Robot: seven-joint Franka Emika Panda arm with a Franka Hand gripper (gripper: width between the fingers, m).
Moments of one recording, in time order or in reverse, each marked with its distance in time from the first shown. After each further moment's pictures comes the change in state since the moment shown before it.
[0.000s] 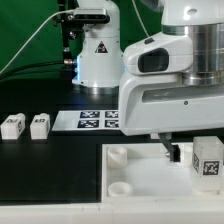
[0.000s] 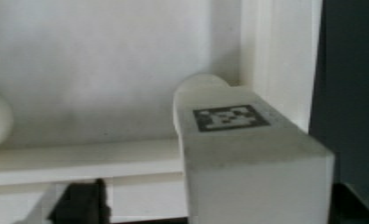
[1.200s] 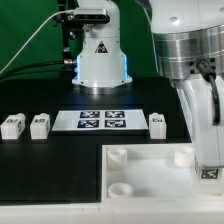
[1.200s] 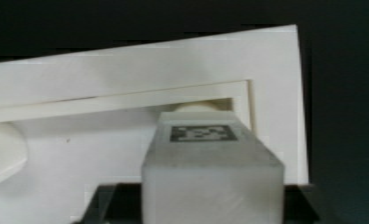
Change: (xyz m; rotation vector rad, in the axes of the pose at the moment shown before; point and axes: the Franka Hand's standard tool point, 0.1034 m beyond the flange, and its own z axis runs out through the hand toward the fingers) arm -0.001 -0.002 0.002 0.038 -0.095 1.576
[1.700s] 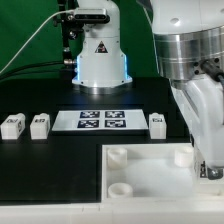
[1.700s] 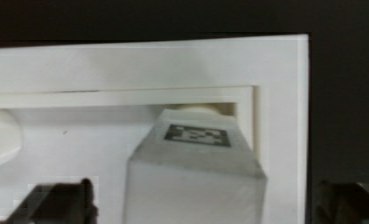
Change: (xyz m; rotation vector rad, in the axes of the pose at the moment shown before) arm -0.008 0.000 0.002 0.019 0.002 -0.186
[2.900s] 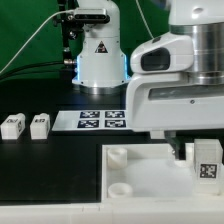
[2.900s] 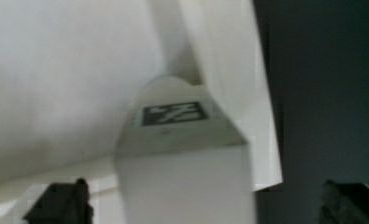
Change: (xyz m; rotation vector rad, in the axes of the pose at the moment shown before) arm 0.007 -0.006 -0.003 -0.030 0.050 -1.339
